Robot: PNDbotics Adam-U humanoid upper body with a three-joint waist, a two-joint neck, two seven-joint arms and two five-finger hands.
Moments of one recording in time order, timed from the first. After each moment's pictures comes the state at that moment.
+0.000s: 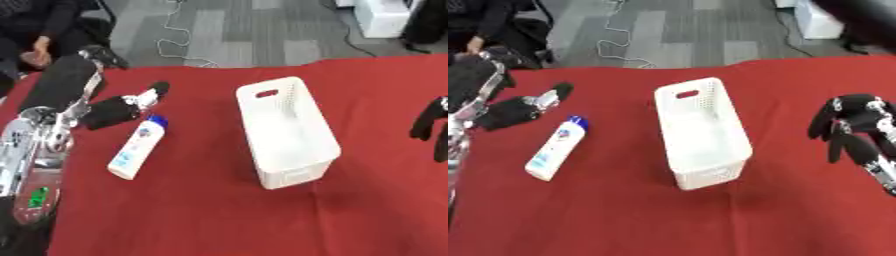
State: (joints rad) left arm -0.36 0.32 -0.07 -1.89 -1.23 0.20 -0.47; right arm -0.01 -0.56 -0.11 -1.99 0.01 -0.63 0.48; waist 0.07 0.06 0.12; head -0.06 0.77
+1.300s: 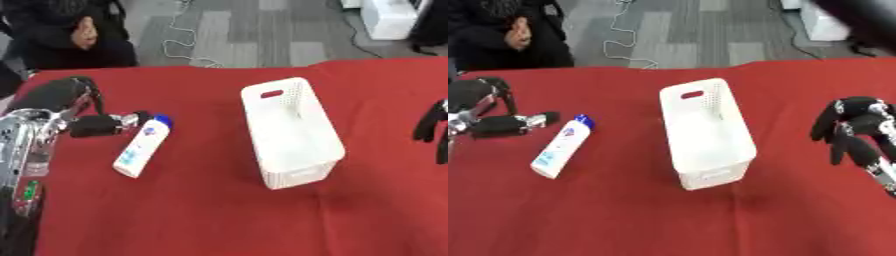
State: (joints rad) left arm -0.35 0.34 0.00 -1.81 -1.39 0.14 -0.81; right arm 0.00 -0.56 -0.12 -1.99 0.02 -0.63 0.48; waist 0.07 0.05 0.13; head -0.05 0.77
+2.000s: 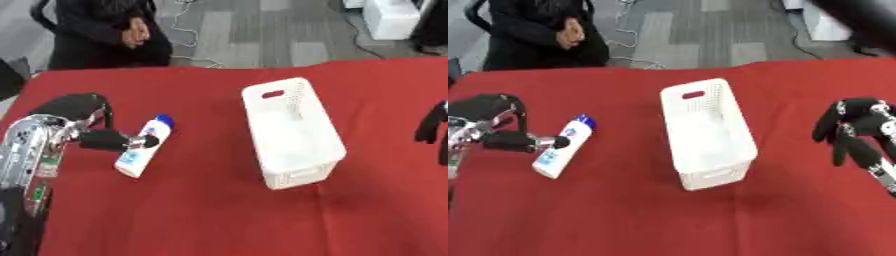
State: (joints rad) left arm -0.36 0.37 -0.04 -1.76 -1.39 0.05 -0.86; right arm 0.00 -0.57 -0.11 -1.99 0.02 -0.62 0.49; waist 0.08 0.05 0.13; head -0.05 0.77
